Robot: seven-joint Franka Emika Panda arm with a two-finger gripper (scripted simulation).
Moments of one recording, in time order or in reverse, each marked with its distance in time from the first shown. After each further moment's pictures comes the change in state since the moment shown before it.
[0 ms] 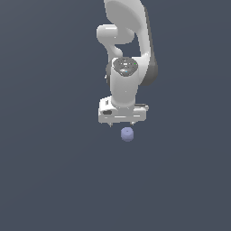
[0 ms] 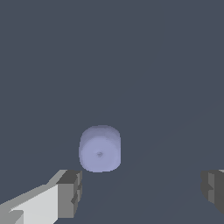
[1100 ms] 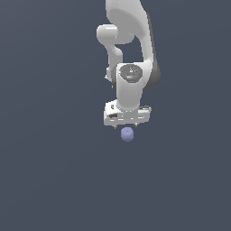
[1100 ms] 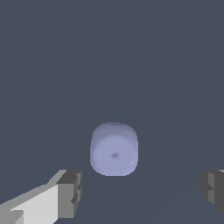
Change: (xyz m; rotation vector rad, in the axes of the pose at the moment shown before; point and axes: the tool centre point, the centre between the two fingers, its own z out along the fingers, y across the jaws) arm -0.005 -0.021 0.023 0.009 -0.009 -0.048
